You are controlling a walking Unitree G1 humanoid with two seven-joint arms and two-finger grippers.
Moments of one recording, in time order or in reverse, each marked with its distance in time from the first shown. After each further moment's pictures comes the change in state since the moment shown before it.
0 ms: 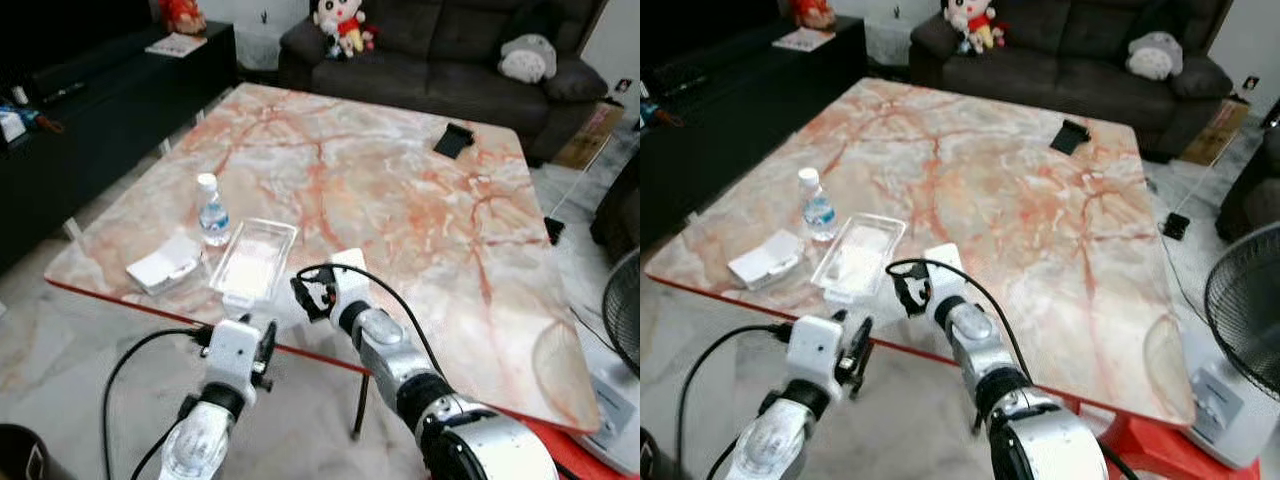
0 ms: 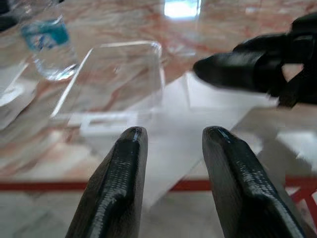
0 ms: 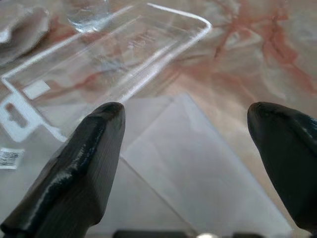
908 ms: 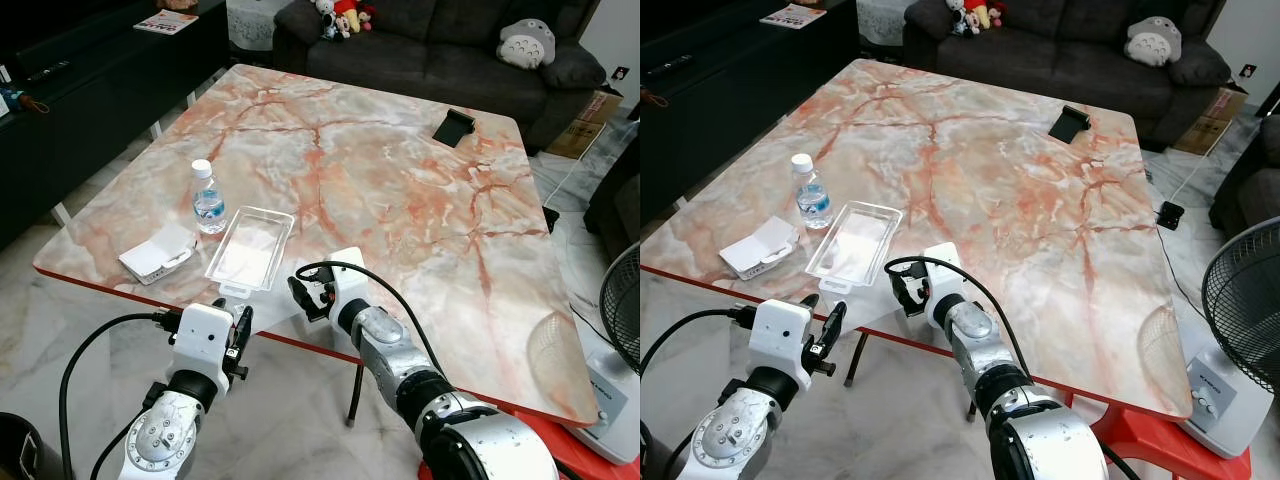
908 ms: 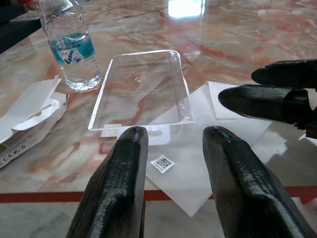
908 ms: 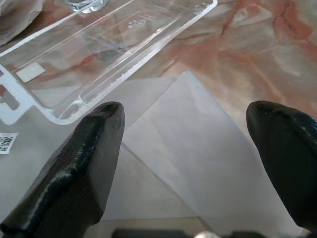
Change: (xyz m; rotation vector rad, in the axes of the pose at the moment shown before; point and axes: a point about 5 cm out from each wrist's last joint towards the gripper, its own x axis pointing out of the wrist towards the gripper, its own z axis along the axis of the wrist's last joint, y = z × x) left arm -0.001 0.026 0.030 0.063 -0.034 0.004; right arm 0.002 0.003 0.004 0.007 -0.007 0.023
